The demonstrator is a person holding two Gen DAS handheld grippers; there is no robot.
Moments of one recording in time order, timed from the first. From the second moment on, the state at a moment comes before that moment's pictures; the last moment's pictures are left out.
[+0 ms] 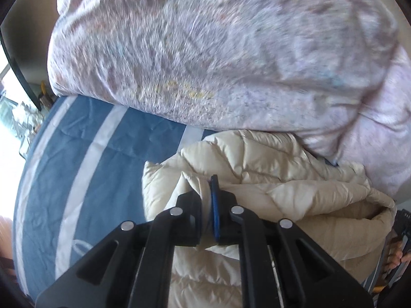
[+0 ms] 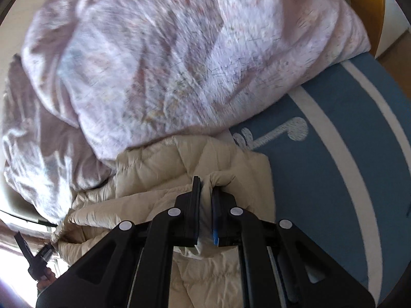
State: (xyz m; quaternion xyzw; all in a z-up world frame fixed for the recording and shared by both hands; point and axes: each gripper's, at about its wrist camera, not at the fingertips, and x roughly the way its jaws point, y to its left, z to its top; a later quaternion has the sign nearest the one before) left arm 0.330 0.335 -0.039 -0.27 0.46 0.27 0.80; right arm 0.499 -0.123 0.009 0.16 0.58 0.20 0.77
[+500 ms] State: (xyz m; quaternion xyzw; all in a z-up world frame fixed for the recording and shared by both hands) left arm 0.339 0.350 -0.024 -0.29 0.41 0.30 0.81; right arm 0.484 -0.129 0.049 0.16 0.50 0.25 0.82
